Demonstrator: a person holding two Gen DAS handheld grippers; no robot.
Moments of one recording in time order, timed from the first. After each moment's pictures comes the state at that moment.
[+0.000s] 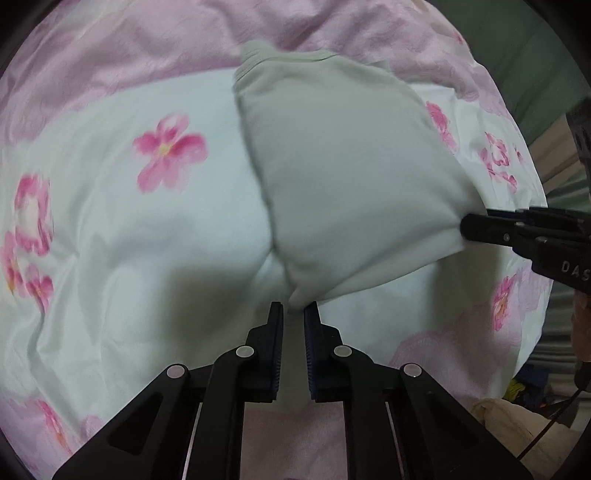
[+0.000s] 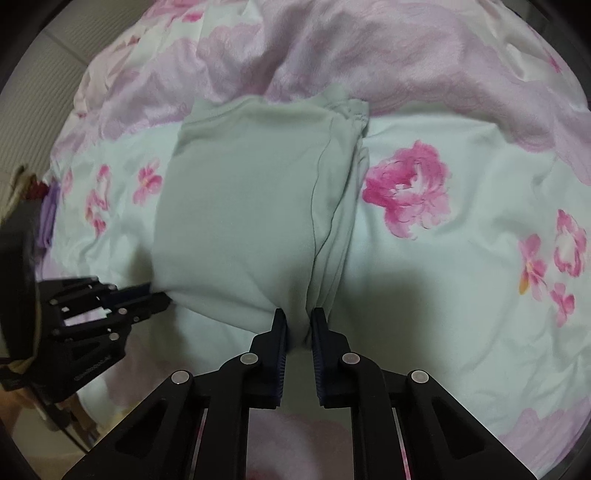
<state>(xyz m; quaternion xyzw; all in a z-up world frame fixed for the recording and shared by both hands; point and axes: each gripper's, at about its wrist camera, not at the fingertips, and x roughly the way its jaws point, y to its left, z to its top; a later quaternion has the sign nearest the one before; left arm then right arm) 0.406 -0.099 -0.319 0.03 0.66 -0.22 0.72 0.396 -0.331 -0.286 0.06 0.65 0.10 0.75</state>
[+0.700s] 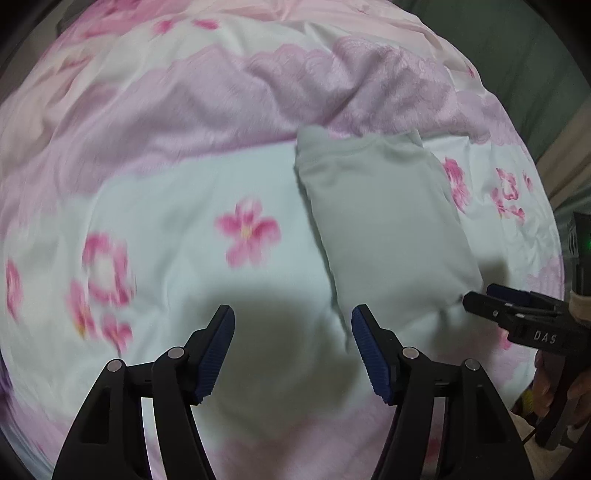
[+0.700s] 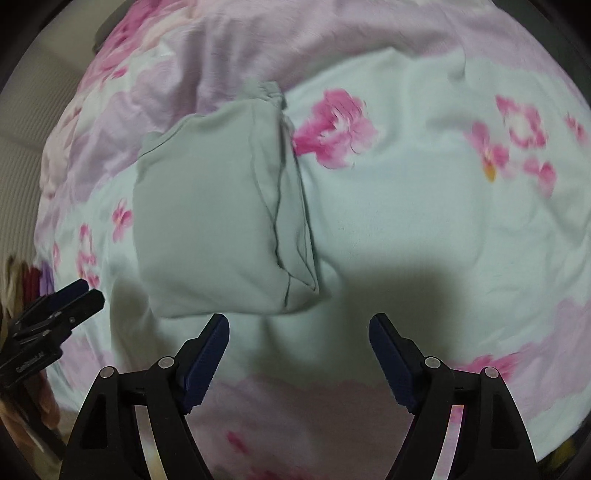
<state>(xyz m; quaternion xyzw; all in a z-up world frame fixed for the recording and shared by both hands) 0.447 -0.082 -0.267 0.08 0.62 -0.20 0.76 0.349 -0.357 -0.297 0.20 0.63 -0.02 0.75</state>
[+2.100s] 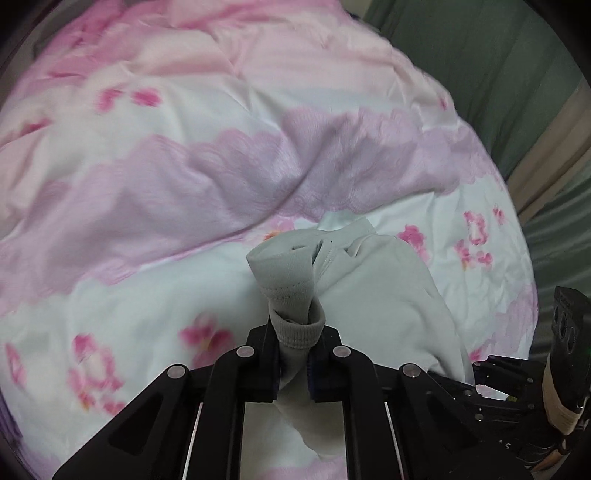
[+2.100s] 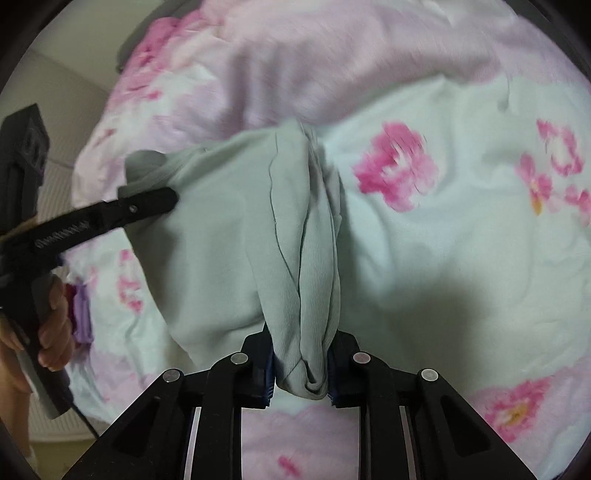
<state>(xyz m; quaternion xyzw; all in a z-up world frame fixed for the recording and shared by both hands) 0.494 -0.133 -0.219 0.05 0.59 -0.24 0.77 0.373 -0.285 -0.274 0.23 0.59 0.04 0.77</state>
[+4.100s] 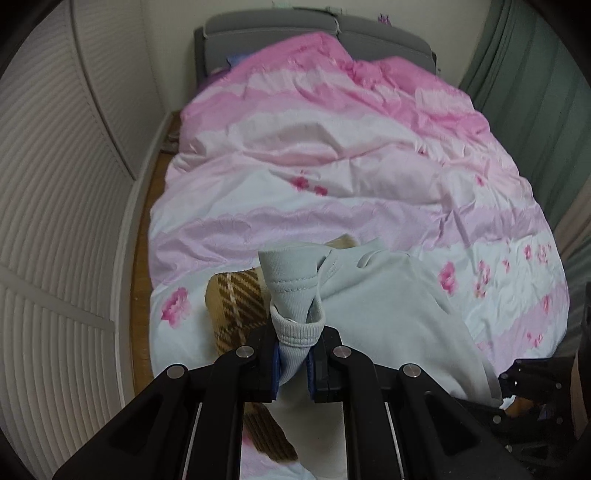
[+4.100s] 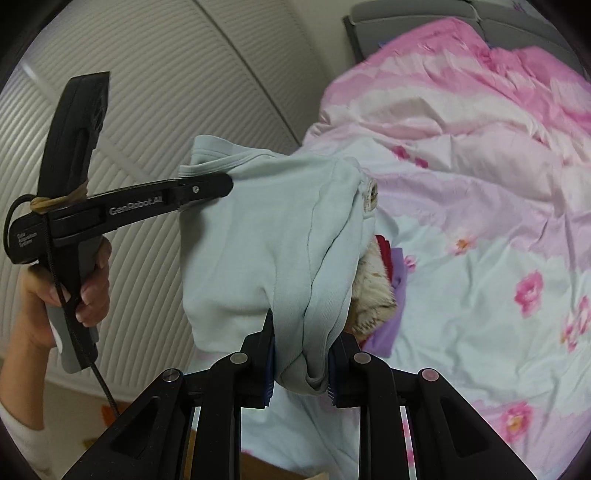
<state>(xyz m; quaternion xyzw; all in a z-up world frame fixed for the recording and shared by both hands) 0.519 0.613 -0.062 0.04 0.53 -0.14 0.83 0.415 0.422 -0.076 0.11 0.52 0.24 0.81</state>
